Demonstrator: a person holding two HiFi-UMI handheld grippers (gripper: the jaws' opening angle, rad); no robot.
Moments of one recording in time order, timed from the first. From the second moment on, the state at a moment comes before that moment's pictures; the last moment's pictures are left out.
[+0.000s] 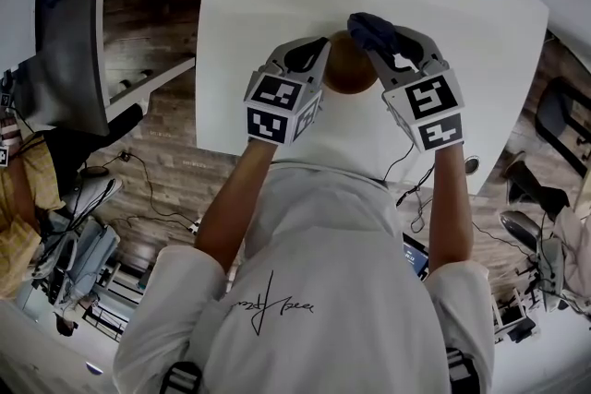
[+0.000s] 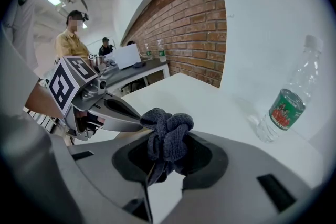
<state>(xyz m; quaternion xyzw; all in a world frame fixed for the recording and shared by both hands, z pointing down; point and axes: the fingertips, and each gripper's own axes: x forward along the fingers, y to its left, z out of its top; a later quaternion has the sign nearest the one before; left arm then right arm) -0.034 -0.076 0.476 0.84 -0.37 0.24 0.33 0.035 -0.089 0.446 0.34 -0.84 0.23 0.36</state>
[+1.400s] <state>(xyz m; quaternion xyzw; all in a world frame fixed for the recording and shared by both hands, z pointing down) -0.033 -0.078 0.477 0.83 -0.37 0.23 0.34 -0.007 -0.105 0.445 0.31 -0.85 0.20 0.37</state>
